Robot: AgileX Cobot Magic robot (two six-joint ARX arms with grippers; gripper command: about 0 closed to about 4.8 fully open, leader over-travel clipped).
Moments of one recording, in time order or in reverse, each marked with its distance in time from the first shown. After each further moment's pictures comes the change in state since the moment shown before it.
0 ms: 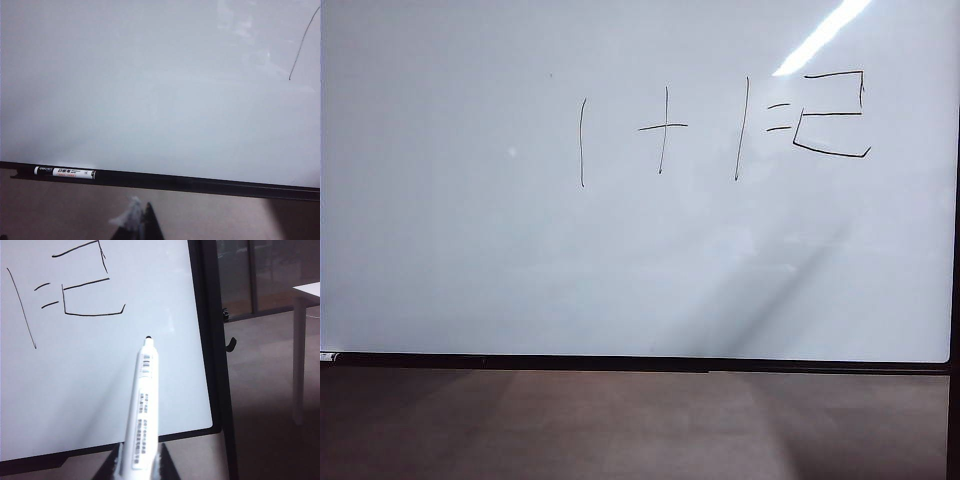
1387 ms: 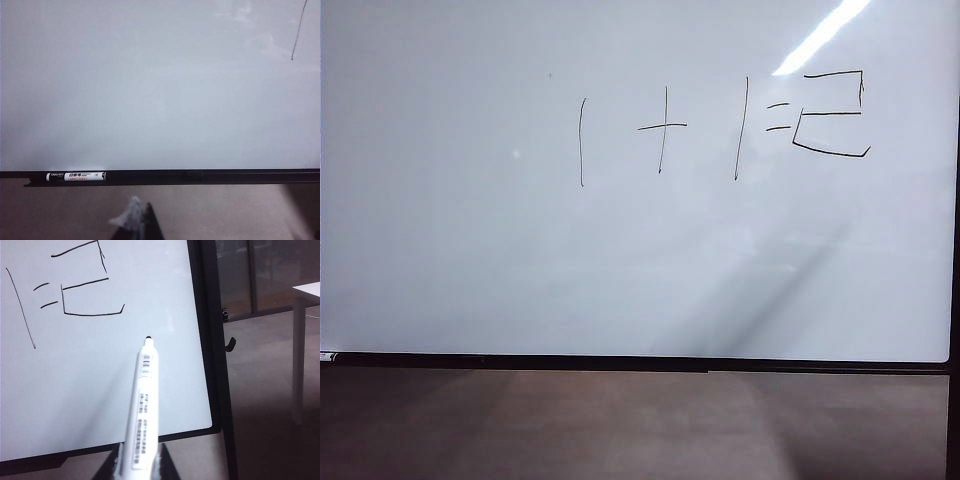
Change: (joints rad) left arm 0.002 0.000 0.000 -0.014 0.008 0.111; right arm 0.000 0.000 0.000 0.000 0.000 0.000
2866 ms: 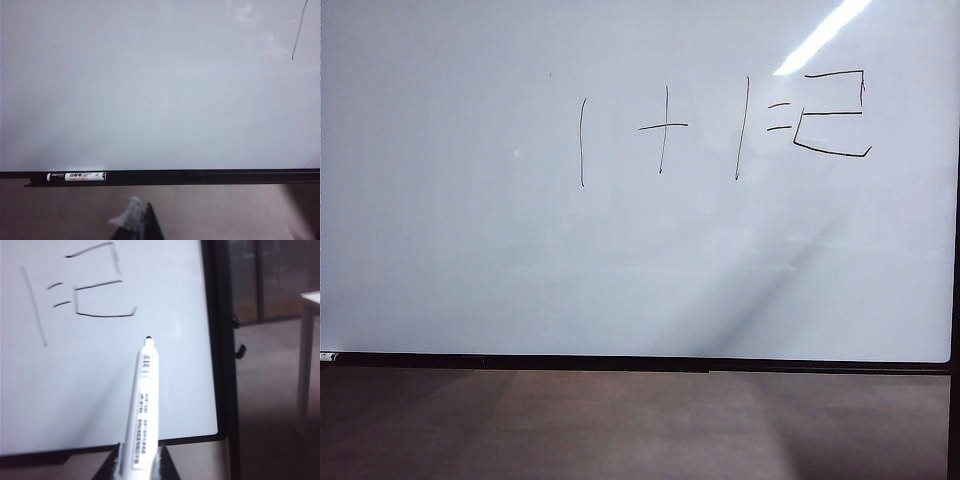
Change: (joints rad) left arm 0.000 0.000 0.000 0.000 0.000 0.002; right arm 0.048 -0.014 0.000 0.004 0.006 -0.054
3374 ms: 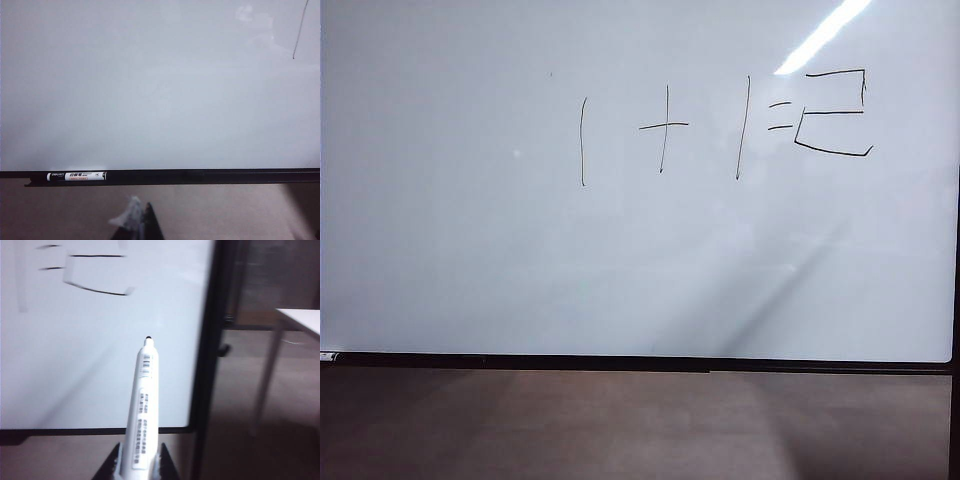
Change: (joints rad) left arm 0.000 0.000 0.000 -0.002 0.000 0.000; right arm 0.294 -0.001 -0.011 -0.035 0.393 -0.199
